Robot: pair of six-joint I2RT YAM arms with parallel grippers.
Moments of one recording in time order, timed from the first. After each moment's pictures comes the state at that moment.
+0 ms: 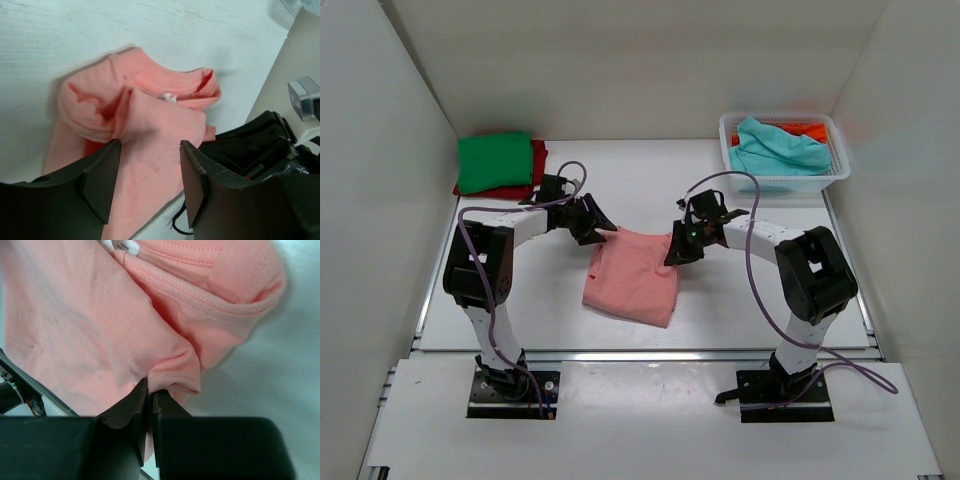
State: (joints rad) left arm -0.21 1.86 1.14 -0.20 0.59 -0.77; right arm 0.45 1.79 1.09 -0.33 -0.46 0.44
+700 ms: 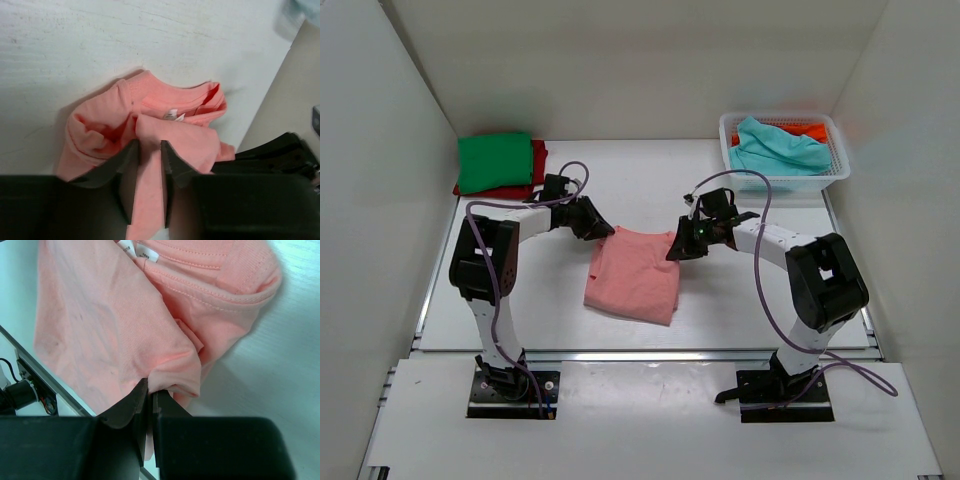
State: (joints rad) left arm -0.22 1.93 1.17 -0.16 0.57 -0.79; right arm 0.41 1.72 1.03 -0.24 -0.52 0.45
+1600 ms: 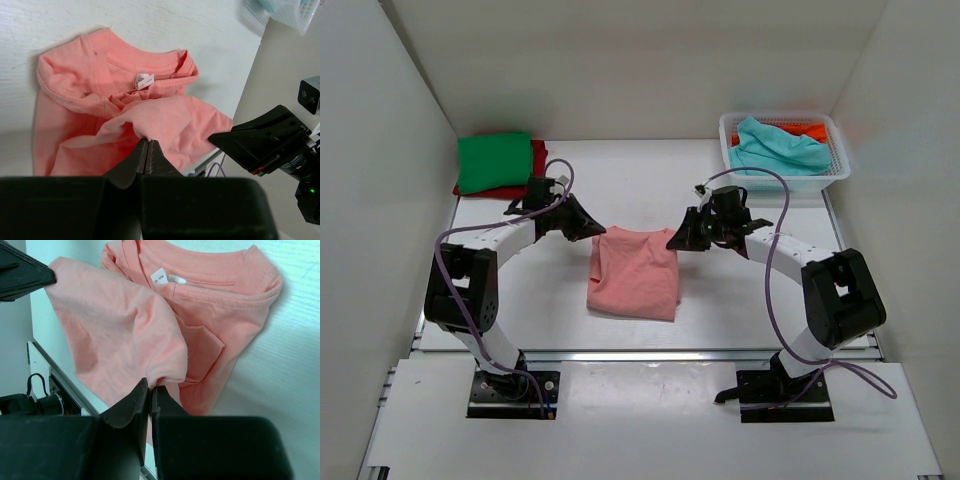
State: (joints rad) left arm -0.20 1.67 1.02 -0.17 0.57 -0.82; right arm 0.38 1.59 0.93 -0.06 -0.53 0.57
